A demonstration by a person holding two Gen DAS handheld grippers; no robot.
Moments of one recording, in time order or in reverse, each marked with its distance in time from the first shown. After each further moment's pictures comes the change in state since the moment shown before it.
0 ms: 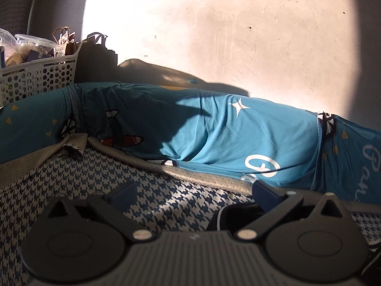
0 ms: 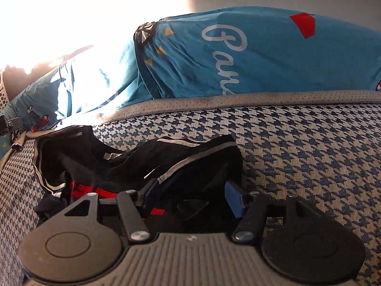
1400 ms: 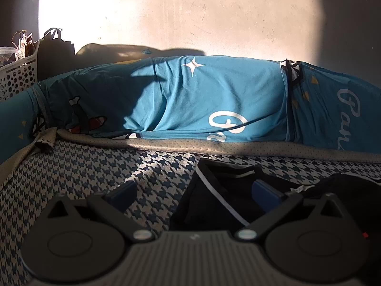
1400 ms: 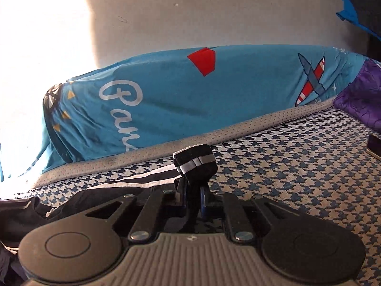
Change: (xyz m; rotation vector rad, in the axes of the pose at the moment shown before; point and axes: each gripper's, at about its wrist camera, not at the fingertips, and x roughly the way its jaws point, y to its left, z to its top) left arm 0.012 -0.040 -0.030 0.160 0.132 -0.091; right arm -0.010 -0.078 0.013 0.239 -0.174 -0.420
